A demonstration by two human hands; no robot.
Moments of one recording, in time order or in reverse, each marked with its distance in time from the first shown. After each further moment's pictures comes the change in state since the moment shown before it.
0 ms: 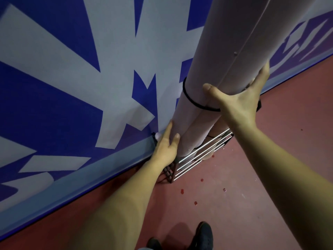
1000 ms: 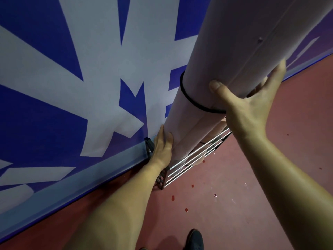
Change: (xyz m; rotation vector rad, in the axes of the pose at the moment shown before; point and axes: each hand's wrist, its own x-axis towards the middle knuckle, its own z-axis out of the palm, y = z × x) left_hand 0.021 0.016 0.026 -0.158 0.041 -0.015; right_hand 0.016 -0.026 -0.023 0.102 0.023 -0.164
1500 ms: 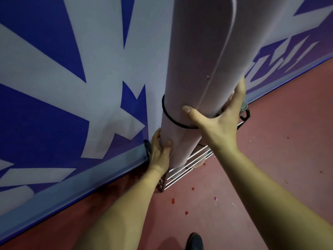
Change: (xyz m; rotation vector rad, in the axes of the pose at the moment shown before) left_hand -0.007 -0.013 -0.003 -0.151 0.117 0.065; right_hand -0.036 0.024 0.027 -0.015 -0.137 0.053
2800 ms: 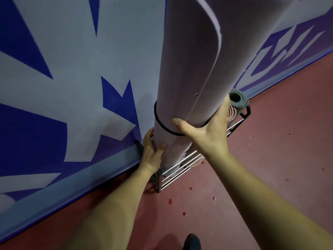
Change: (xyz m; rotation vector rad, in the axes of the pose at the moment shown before) left_hand 0.044 -0.032 0.004 0.022 -0.037 0.073; right_hand -0.003 0.053 -0.005 -0.152 -0.063 0.107
